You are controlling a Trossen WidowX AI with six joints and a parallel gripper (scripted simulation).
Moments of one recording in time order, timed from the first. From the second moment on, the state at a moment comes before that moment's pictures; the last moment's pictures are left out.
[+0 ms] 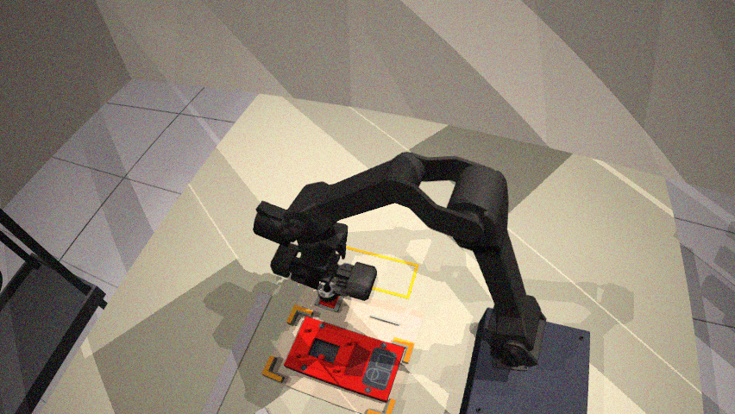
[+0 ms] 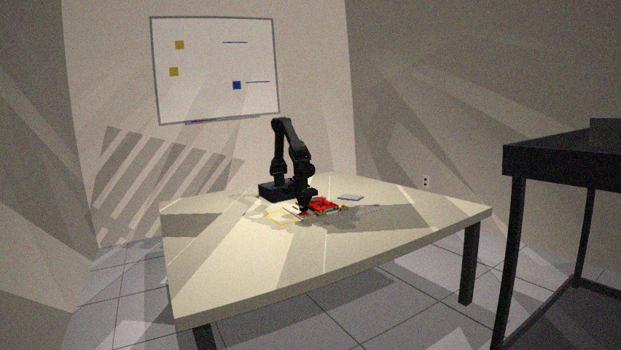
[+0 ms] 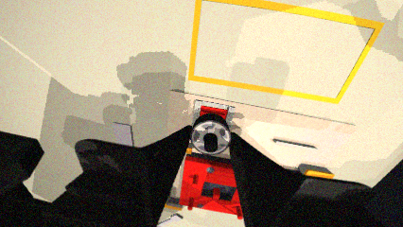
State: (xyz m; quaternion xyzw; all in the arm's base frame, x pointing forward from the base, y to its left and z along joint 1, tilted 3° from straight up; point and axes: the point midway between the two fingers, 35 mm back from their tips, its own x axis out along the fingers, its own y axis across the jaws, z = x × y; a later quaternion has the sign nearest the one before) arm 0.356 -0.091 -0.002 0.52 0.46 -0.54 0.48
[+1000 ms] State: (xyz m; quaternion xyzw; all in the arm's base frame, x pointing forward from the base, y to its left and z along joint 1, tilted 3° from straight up) arm 0.355 -0.090 0.003 0.52 0.46 -0.54 0.47
